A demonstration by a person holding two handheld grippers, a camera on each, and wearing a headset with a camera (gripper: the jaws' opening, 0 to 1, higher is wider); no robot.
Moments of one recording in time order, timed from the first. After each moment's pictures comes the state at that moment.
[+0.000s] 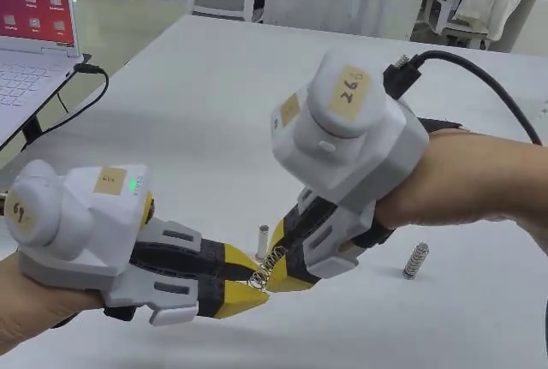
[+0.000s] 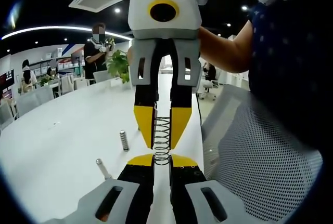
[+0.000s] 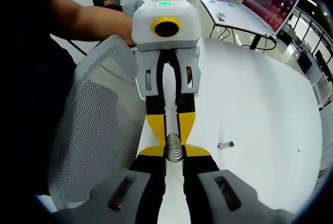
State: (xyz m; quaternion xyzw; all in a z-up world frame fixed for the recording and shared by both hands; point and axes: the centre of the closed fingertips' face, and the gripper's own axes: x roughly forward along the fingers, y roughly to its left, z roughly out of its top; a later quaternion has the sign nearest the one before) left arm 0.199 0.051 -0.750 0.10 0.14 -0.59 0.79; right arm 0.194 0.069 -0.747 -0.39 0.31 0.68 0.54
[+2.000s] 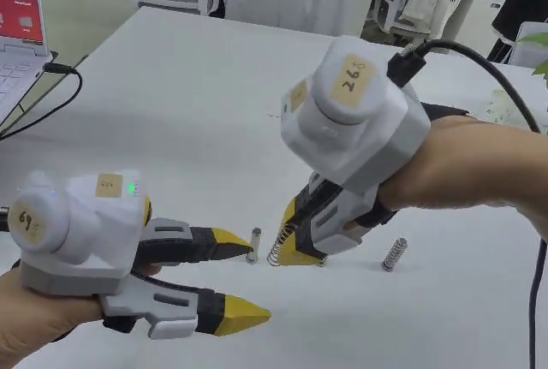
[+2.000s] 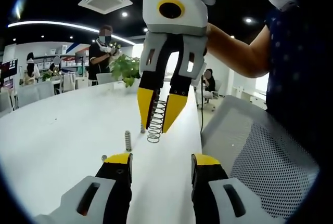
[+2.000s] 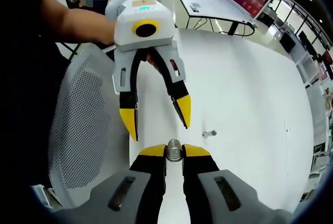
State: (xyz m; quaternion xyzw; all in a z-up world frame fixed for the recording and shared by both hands) left arm 0.207 0.069 -0.746 0.05 0.13 -0.59 0.80; right arm 0.221 0.067 -0.730 -0.41 0.36 0.59 0.60
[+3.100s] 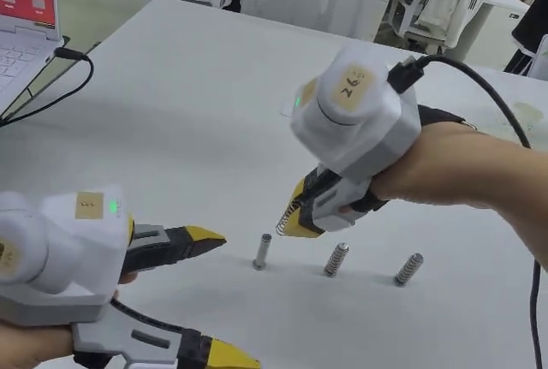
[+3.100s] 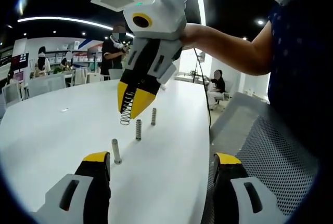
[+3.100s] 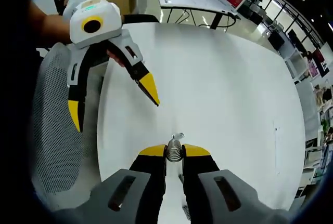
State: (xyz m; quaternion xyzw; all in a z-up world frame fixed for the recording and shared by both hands) left arm 0.208 0.088 -0.761 0.04 0.15 -0.55 0.82; right arm 0.282 0.078 -0.754 -0.43 0.35 0.55 0.63
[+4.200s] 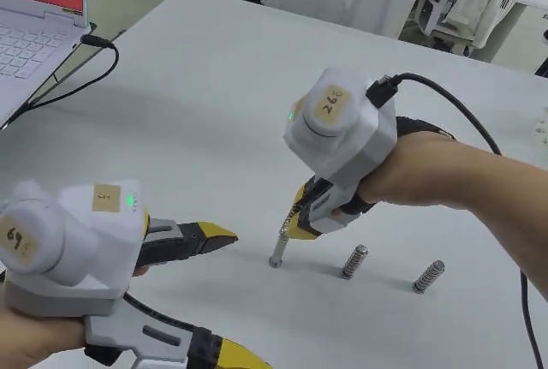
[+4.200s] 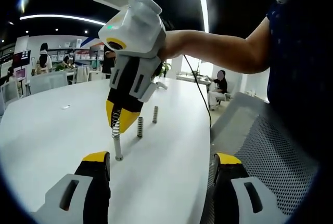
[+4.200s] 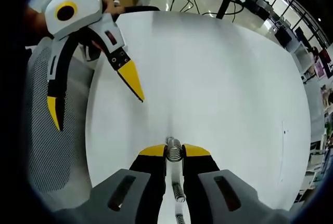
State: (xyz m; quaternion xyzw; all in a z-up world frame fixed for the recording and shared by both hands) left arm 0.209 0.094 -0.764 0.03 0.16 -0.54 0.83; right arm 0.303 0.088 -0.790 -0.44 0.37 0.56 0.60
